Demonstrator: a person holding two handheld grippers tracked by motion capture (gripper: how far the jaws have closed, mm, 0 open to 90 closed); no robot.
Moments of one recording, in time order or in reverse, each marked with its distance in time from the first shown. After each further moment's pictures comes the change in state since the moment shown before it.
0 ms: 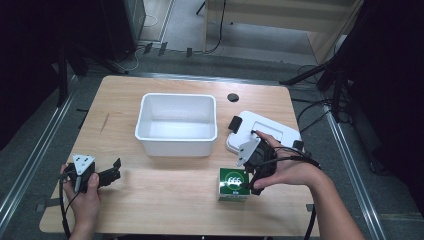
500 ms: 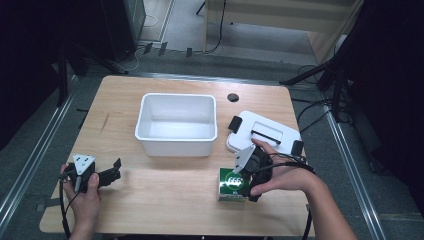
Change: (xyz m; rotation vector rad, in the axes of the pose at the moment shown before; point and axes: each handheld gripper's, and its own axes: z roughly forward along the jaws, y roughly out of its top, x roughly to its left) left arm 0.000 0.000 0.000 0.000 -0.001 0.000; right arm 0.011 -0.003 0.018 0.016 0.053 -0.001
